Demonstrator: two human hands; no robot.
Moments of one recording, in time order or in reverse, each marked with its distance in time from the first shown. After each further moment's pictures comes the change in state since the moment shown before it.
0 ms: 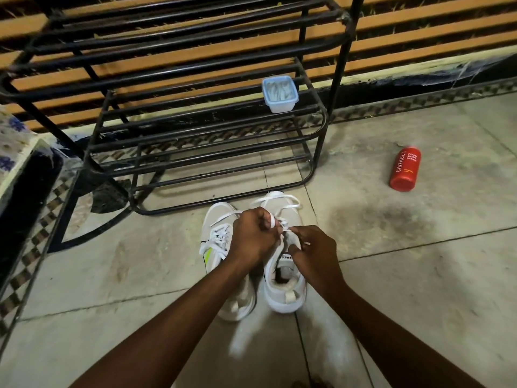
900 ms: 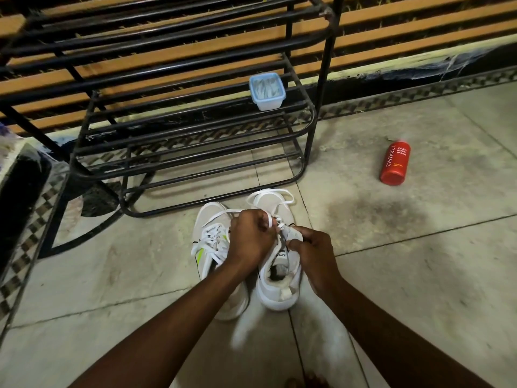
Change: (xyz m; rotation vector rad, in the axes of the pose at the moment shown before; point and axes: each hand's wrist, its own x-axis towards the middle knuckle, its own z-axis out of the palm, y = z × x) left_hand 0.001 -0.003 0.016 0.125 0.022 0.085; right_hand 0.000 0.009 -0.010 0.442 -0.122 0.381
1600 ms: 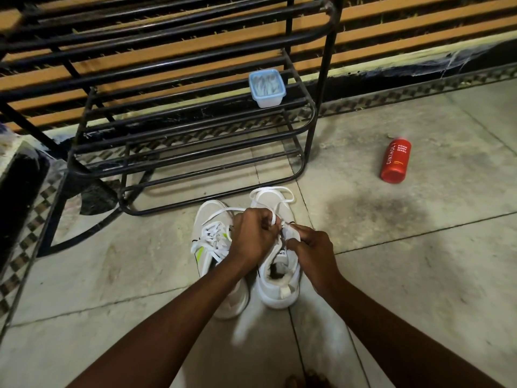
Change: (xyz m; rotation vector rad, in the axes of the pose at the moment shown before) left_hand 0.001 -0.003 0.003 0.043 -0.021 0.085; right_hand -0.002 0.000 0.000 -0.142 0.010 -0.061
